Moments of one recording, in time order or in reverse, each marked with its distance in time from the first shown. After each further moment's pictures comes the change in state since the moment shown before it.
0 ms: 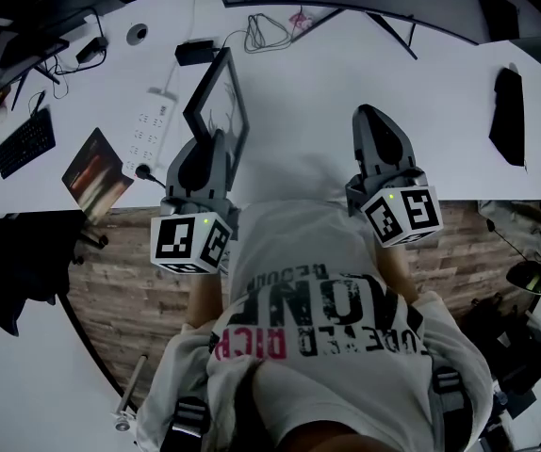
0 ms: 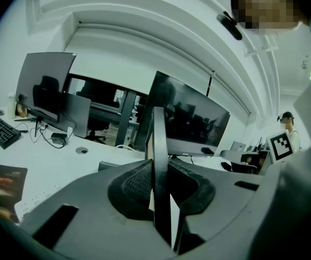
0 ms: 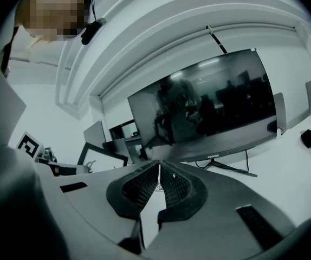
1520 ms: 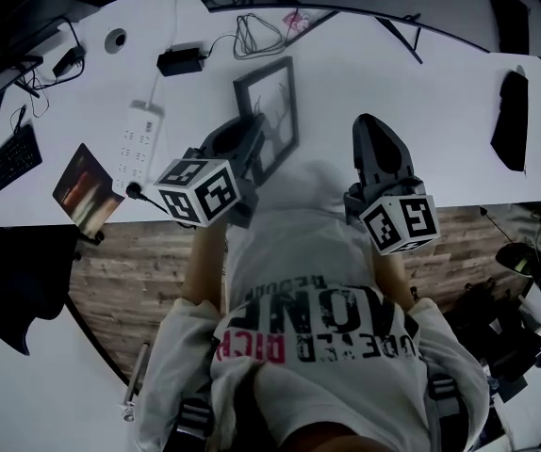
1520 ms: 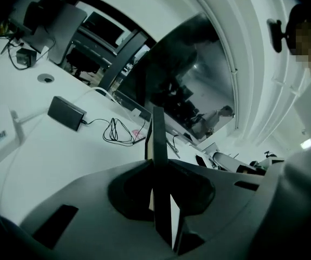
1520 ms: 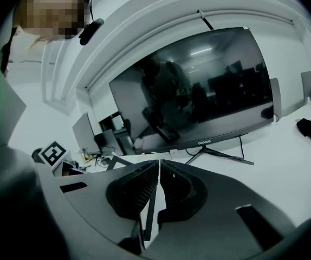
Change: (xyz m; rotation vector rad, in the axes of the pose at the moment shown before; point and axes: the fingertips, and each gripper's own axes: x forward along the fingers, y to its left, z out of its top) left arm 0.115 -0.024 -0.073 -0.369 0.362 -0.282; right arm 0.032 -0.035 -0.029 0.061 0.122 -0.072
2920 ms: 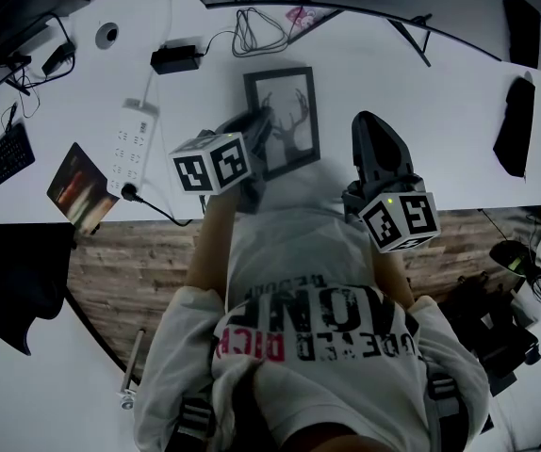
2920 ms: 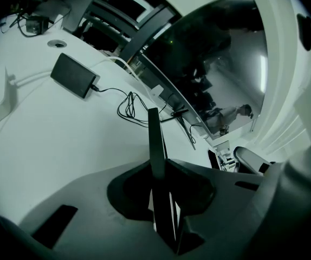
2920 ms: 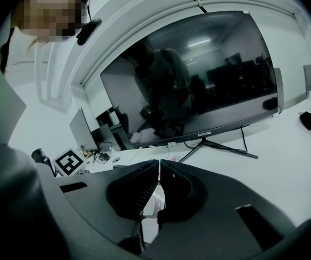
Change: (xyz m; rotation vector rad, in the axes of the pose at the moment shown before) left arm 0.048 0.044 -0.035 -0.170 0.160 0.098; right arm 0.025 -0.011 -0.013 0.030 0.076 -0.005
